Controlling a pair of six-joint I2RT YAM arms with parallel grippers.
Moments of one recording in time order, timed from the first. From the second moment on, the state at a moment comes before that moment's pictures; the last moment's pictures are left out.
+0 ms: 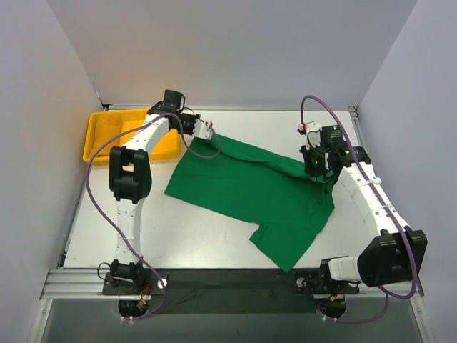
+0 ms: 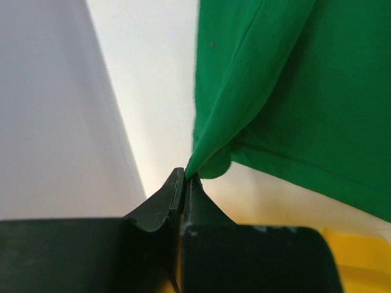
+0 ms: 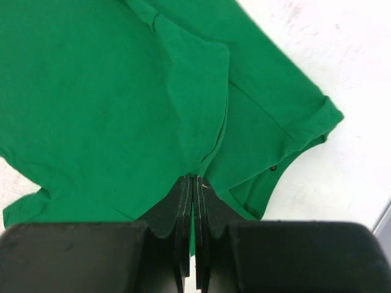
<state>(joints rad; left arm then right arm) -0.22 2.32 2.07 -0.65 0.51 1.61 0.13 1.33 1.16 -0.76 -0.07 -0.24</state>
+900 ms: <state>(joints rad) -0.17 2.23 2.08 -0.73 0.43 1.63 -0.13 1.63 1.43 -1.05 -0.38 -0.46</state>
